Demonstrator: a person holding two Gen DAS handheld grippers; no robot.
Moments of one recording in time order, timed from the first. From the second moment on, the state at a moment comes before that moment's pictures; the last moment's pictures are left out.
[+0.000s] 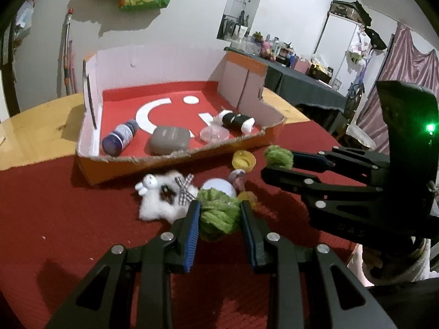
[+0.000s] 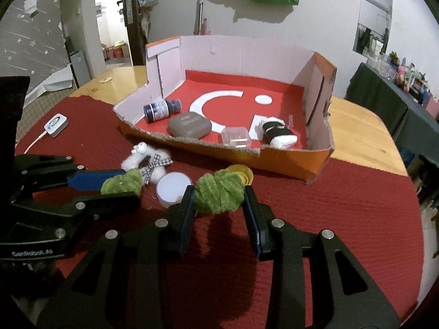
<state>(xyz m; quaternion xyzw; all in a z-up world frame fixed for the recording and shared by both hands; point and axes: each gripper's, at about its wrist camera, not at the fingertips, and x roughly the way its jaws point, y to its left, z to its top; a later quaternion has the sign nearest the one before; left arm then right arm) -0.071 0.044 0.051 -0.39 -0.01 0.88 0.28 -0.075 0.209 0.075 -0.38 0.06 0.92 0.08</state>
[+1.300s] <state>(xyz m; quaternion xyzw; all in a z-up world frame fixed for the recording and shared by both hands) -0.134 0.039 0.094 -0.36 -0.01 0.89 0.28 -0.118 0.233 0.118 -0.36 0.04 0.93 0.06</state>
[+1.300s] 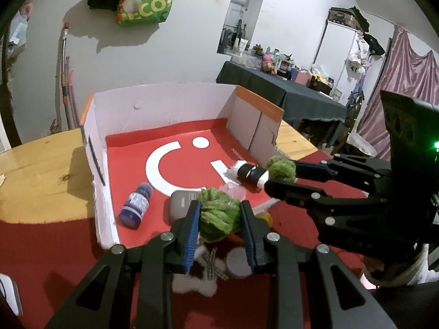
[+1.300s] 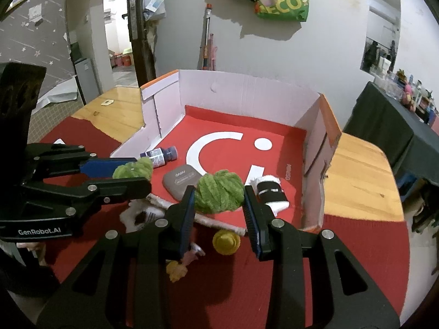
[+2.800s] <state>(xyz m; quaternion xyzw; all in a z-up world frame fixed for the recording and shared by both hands) -0.267 0.062 0.036 -0.51 0.05 0.80 0.32 -0.231 0.293 0.048 -0.53 0.06 0.85 -0.03</state>
